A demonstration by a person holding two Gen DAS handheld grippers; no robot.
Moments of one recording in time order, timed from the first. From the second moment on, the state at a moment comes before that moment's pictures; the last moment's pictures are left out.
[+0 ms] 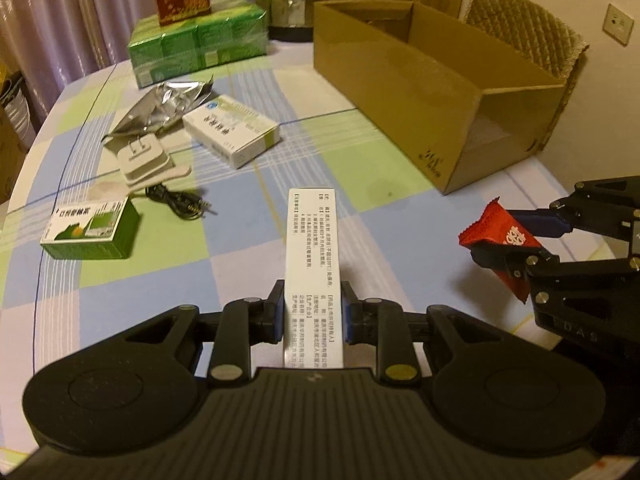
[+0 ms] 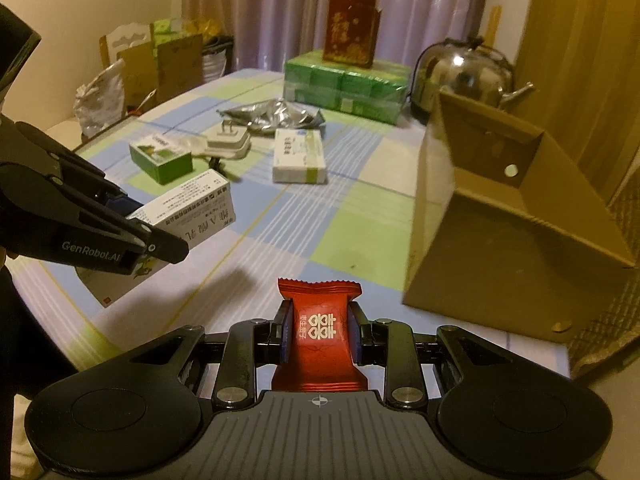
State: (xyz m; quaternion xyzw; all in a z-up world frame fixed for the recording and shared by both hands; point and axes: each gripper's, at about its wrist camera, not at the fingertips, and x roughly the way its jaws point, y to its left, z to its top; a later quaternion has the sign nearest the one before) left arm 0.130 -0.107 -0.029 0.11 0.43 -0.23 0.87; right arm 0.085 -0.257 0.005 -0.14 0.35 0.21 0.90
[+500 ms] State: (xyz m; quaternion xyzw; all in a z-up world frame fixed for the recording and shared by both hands) left arm 0.110 -0.137 -0.011 0.12 0.41 -0.25 0.87; right arm 0.071 -0.290 0.030 -0.13 0.33 0.18 0.92
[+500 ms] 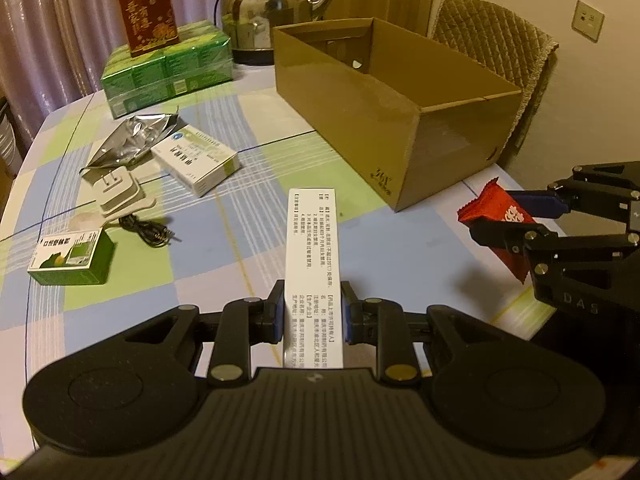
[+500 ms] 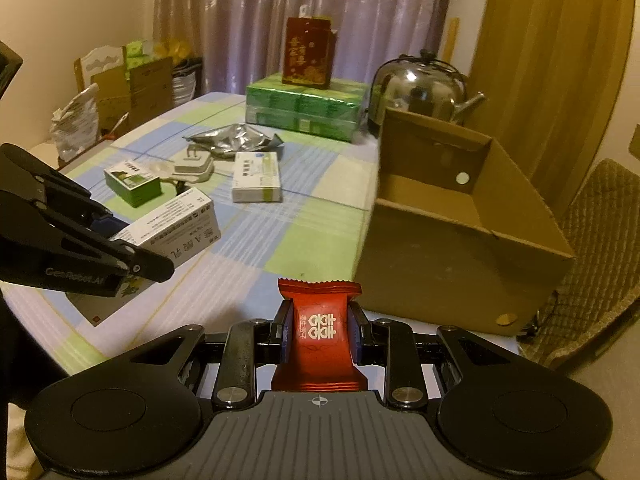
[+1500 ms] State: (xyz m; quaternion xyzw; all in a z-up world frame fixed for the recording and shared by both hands) left arm 0.254 -0.306 0.066 0.13 0.34 -0.38 0.85; right arm 0.237 -0.403 0.115 -0.04 0.28 0.10 0.95
